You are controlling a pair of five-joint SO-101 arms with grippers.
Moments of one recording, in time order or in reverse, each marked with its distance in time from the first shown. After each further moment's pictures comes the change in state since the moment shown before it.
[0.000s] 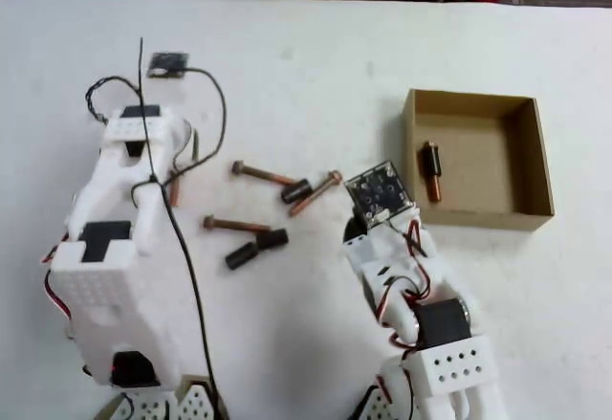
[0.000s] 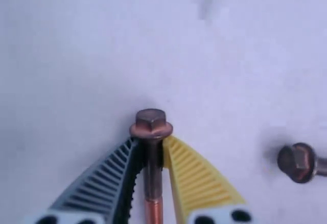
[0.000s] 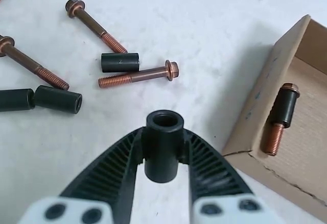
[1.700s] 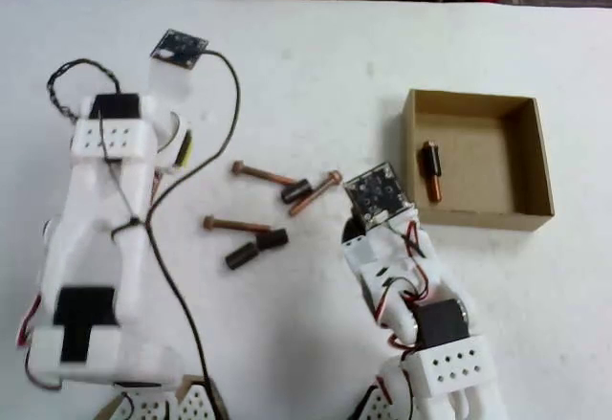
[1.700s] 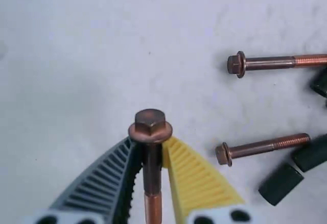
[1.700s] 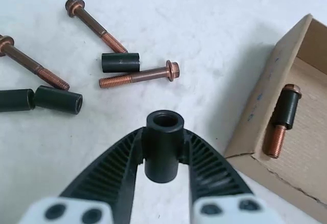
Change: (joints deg) left arm 1.8 -27.3 5.0 19.3 -15.1; right arm -1.8 0.0 1.5 -1.7 0.0
